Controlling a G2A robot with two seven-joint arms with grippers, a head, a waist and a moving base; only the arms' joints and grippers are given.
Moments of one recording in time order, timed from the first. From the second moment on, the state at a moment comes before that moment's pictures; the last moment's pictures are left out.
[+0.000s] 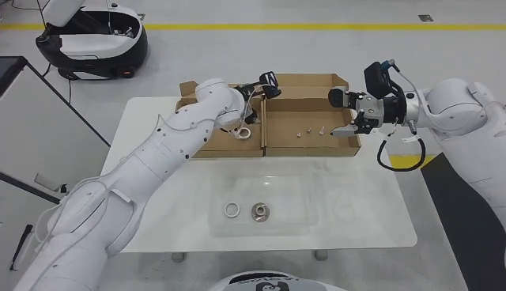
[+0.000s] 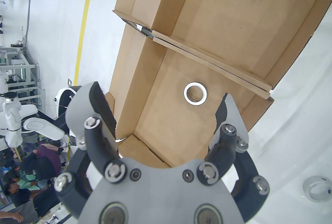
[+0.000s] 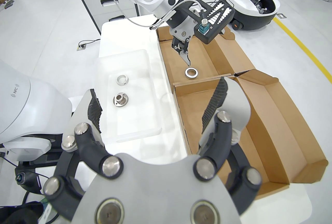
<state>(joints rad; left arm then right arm) 0.57 -1.32 -0.58 -1.19 1.20 -0.42 -0.90 -0.87 -0.68 1.01 -1.49 -0.04 -1.01 0.81</state>
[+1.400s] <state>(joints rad) 1.02 -1.11 -0.90 -1.87 1.13 -0.60 -1.22 -0.87 -0.68 1.01 -1.49 -0.04 -1.01 0.81</state>
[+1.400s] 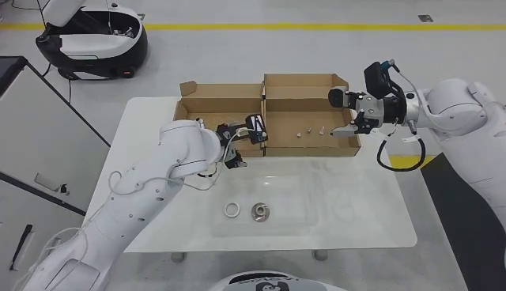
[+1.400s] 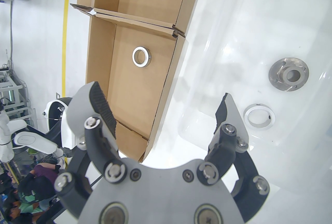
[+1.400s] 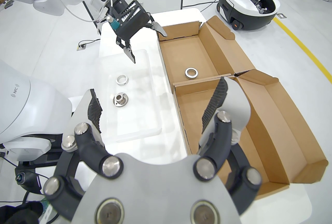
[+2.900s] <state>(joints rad) 0.79 -1.04 -0.56 -1.81 0.85 -0.55 -1.27 -0.87 -0.68 1.01 -1.49 -0.04 -1.01 0.81</state>
